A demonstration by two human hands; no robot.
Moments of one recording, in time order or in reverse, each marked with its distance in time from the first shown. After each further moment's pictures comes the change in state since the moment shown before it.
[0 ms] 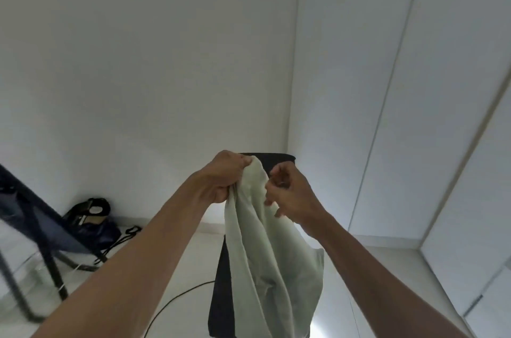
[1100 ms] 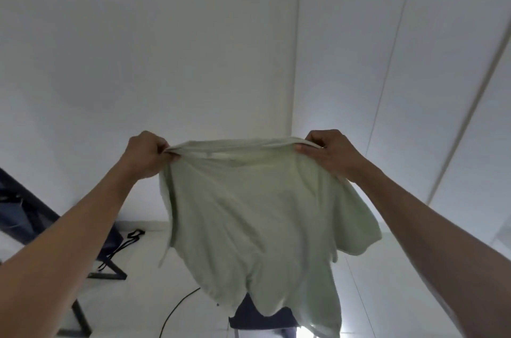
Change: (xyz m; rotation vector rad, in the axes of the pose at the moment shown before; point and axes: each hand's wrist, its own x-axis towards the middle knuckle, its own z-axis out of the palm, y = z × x) left_hand 0.000 -0.025 -0.226 0.910 0.367 0.389; right_hand 0.030 -0.048 -0.012 -0.429 0.154 -0.192
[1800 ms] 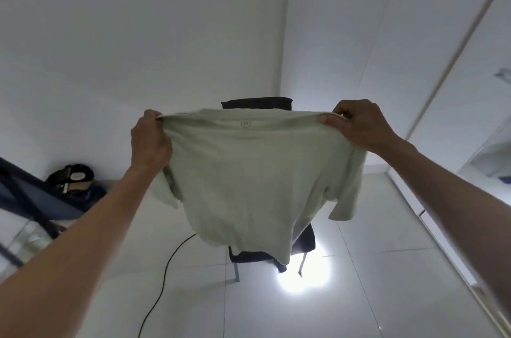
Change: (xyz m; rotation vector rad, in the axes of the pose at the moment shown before) left_hand -0.026 -0.035 0.081 -0.158 0.222 -0.124; right_hand -0.041 0.032 0.007 -0.380 0.156 0.089
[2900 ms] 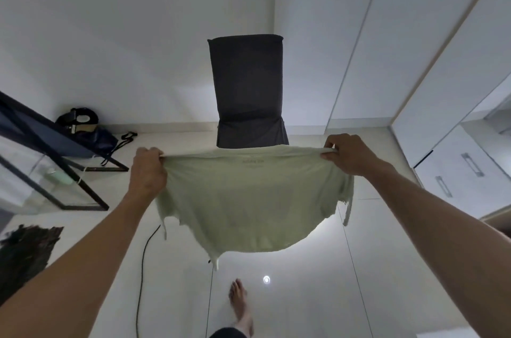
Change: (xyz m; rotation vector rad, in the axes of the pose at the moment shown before) left_hand -0.210 -0.053 0.071 0.403 -0.341 -0.113; right_hand -0.170 0.157 0.035 -0.117 -0.481 0.179
